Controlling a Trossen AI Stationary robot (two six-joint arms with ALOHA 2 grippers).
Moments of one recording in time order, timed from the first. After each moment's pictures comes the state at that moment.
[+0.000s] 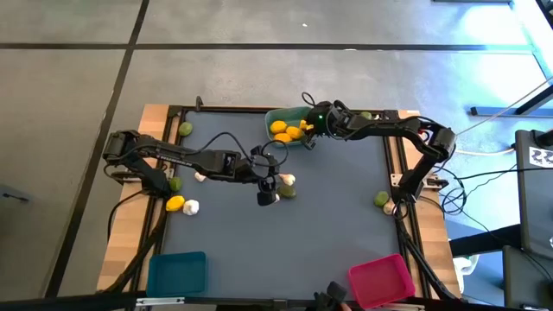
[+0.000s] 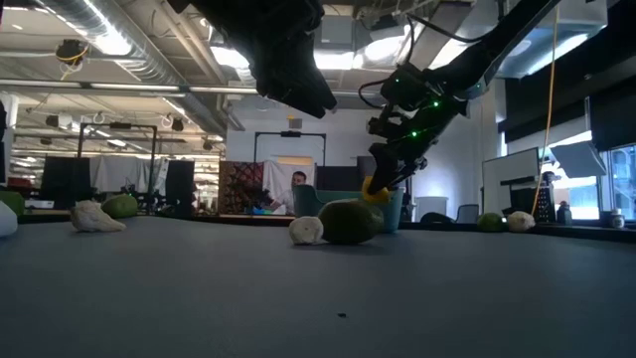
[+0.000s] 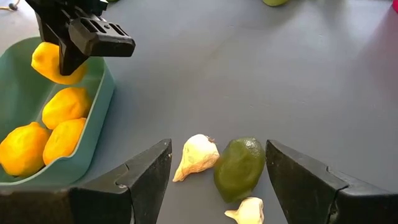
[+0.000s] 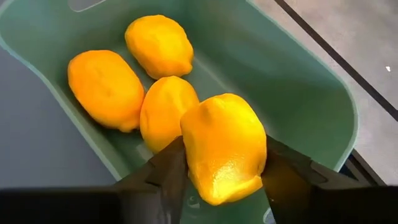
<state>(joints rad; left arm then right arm) -0.04 1.59 1.12 -0.25 -0.30 -0.13 -0.56 1.70 0.98 -0.03 0.09 -0.08</state>
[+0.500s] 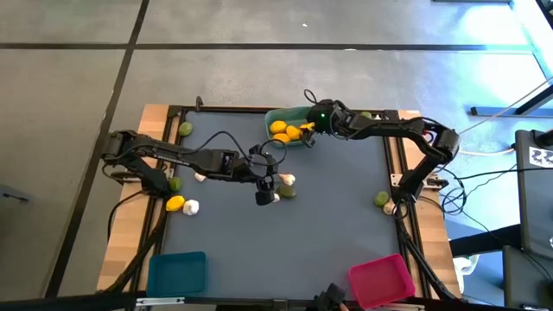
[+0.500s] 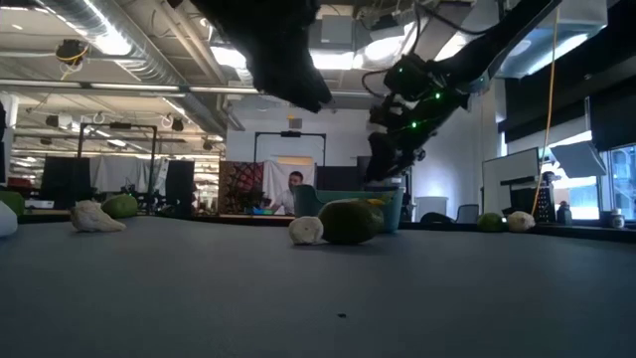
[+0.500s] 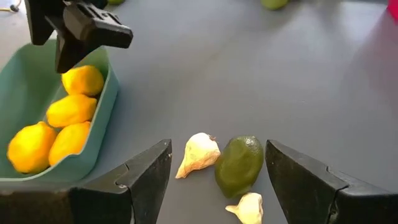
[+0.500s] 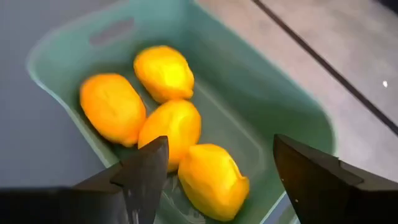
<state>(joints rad) -0.05 1.56 1.12 -0.29 -0.30 -0.13 -0.54 1.65 0.98 -0.01 0.08 -0.08</state>
